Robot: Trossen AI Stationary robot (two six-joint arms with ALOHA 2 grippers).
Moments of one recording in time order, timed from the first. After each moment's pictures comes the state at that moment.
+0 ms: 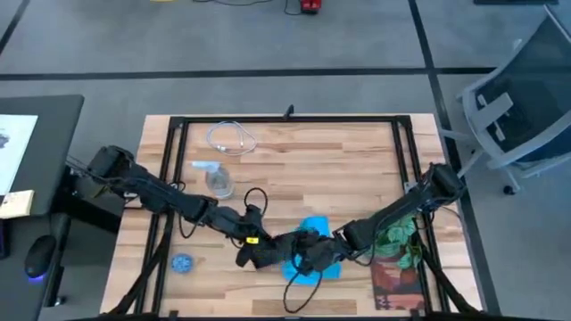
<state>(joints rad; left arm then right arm) -0.37 1.45 0.67 0.44 -0.07 -0.53 0.51 1.86 1.27 0.02 0.72 -1.49</state>
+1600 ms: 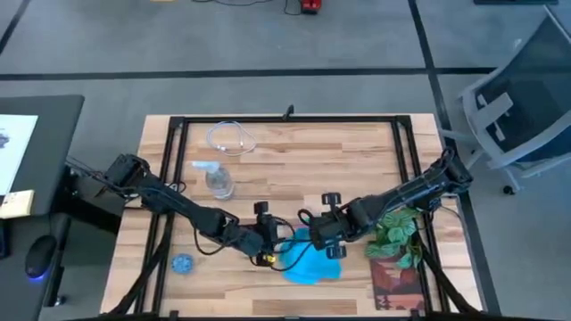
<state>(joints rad) -0.45 1.65 1.01 -0.06 -0.58 -0.20 0.41 1.75 1.50 -1.06 0.27 0.29</state>
